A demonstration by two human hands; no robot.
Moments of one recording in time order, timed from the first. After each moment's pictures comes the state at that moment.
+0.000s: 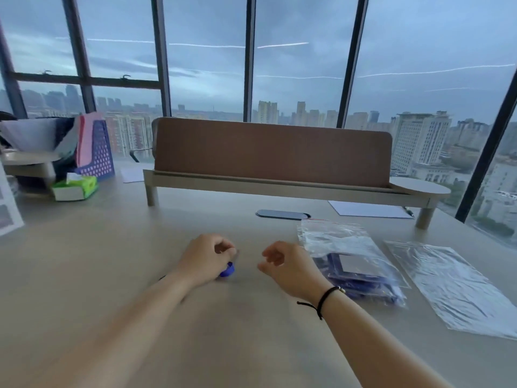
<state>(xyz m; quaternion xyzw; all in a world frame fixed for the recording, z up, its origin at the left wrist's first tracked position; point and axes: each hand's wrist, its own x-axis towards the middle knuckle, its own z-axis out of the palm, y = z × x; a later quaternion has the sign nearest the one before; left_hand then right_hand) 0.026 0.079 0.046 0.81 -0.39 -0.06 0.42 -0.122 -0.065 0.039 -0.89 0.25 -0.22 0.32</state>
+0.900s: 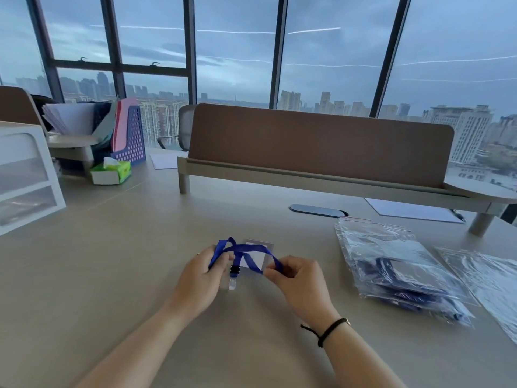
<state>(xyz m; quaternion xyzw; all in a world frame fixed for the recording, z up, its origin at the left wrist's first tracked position) 0.051 0.144 0.001 0.75 -0.32 -0.04 0.57 -0.074 -0.006 0.004 -0.80 0.24 -0.28 0.47</state>
